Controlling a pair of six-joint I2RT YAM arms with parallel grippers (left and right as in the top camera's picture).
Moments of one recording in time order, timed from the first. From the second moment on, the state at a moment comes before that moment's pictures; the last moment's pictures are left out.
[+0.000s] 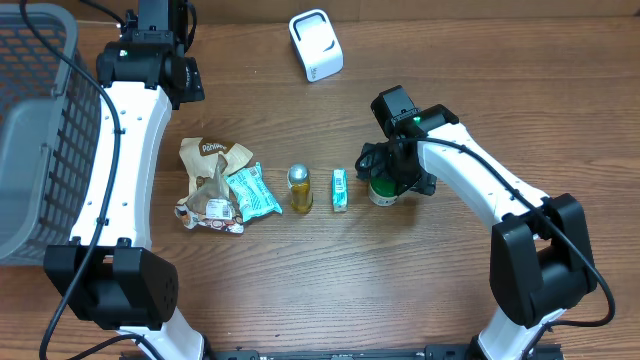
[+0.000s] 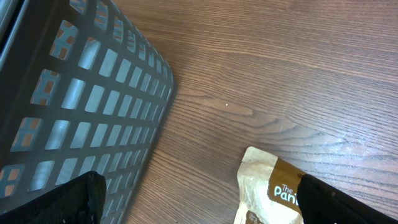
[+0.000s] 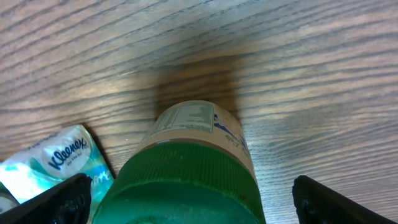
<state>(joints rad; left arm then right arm) -0.06 1.85 1.87 -1.11 -0.51 -0.23 0.41 1.88 1.38 -0.96 0.00 0.67</state>
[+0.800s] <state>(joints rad) -0.06 1.85 1.87 -1.11 -0.51 -0.23 0.41 1.88 1.33 -0.97 0.08 0.70</state>
